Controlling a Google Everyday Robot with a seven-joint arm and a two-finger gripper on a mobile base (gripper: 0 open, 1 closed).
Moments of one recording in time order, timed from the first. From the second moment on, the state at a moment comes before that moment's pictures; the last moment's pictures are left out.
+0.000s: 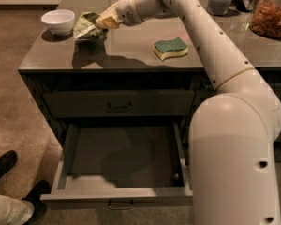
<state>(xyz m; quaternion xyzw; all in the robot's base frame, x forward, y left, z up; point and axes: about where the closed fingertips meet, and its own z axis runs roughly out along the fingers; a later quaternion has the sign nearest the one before) 0.790 0.106 0.942 -0.55 0.63 0.26 0.49</state>
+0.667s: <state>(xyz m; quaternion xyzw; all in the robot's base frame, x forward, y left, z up) 0.690 0.110 0.956 -0.68 0.50 0.31 0.43</state>
